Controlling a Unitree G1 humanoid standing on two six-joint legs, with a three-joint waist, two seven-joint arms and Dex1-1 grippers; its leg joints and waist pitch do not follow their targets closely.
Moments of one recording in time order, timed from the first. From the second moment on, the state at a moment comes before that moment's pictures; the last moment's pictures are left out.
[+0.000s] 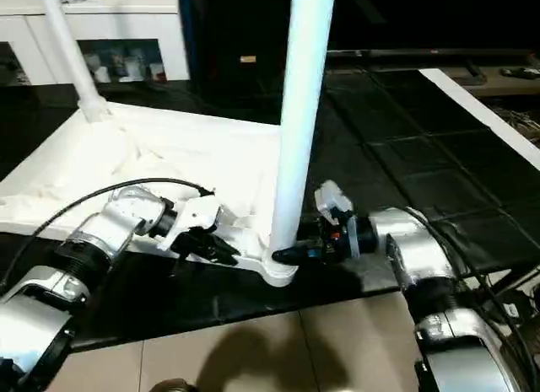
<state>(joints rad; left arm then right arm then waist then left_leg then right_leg) -0.79 0.28 -0.32 0.92 0.11 -0.13 -1.39 -0.54 -0.40 0.12 0.61 0.22 0.16 1.45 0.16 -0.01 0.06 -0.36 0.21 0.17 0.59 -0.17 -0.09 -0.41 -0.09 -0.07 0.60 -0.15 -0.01</state>
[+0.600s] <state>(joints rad) -0.87 0.14 -0.20 0.99 0.13 0.18 -0.89 -0.66 -0.14 -0.04 0.67 0.11 0.29 0.61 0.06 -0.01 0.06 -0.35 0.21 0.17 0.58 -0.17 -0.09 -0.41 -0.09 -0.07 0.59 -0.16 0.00</state>
